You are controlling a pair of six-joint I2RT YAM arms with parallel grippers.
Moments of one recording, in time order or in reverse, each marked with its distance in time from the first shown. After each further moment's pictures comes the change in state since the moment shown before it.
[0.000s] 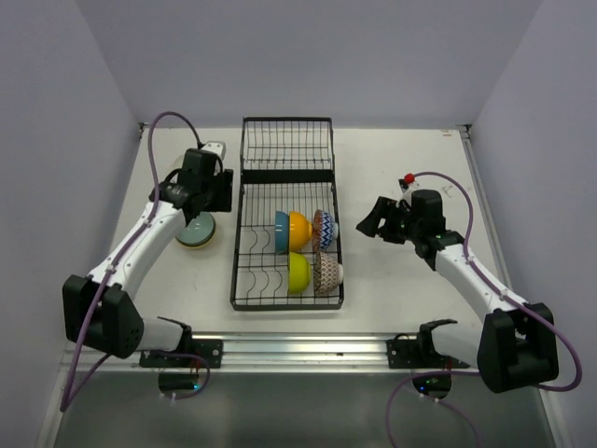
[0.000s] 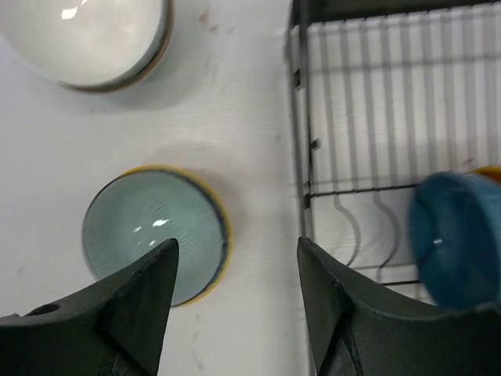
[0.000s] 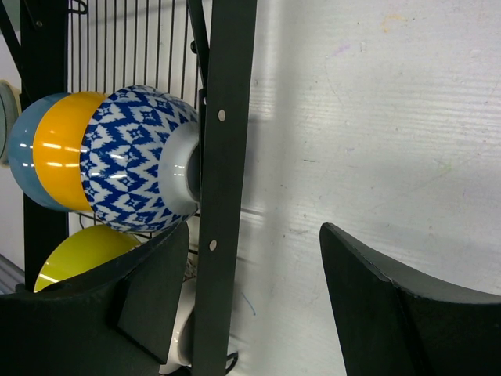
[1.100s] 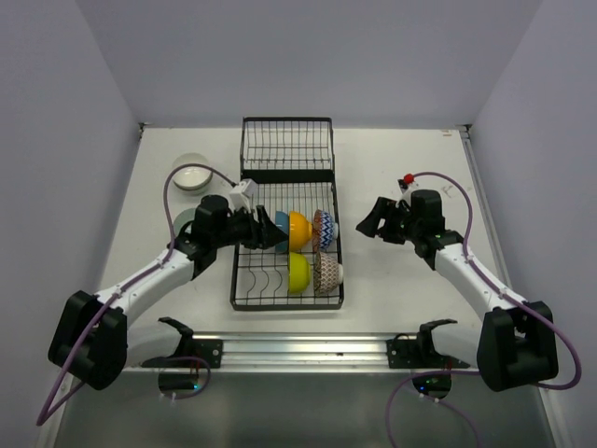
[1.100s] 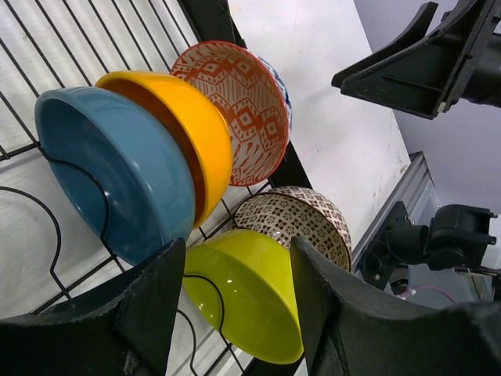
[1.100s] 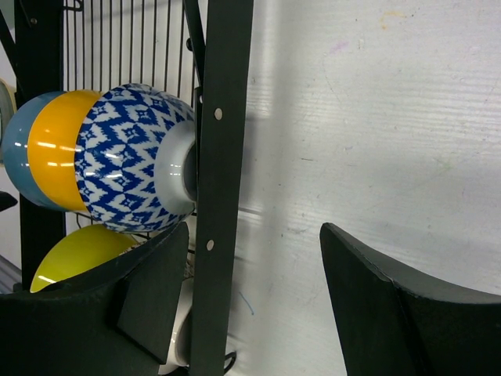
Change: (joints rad) left arm -0.159 -0.215 -0.546 0.766 0.735 -0.420; right arm 0.000 0.009 0.000 -0.001 0.000 -0.003
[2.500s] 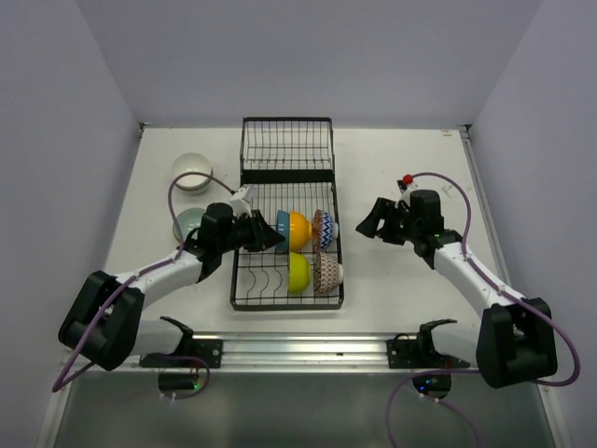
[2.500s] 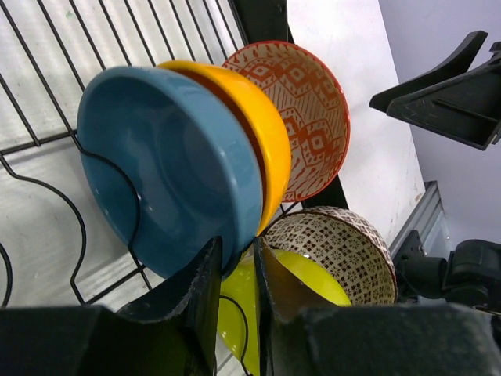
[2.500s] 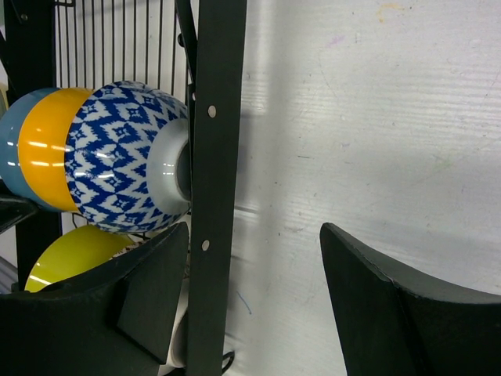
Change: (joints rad) left arm -0.007 0.116 -0.089 0.206 -0.075 -0.079; right arm 0.000 0.017 0.000 0.000 0.000 0.000
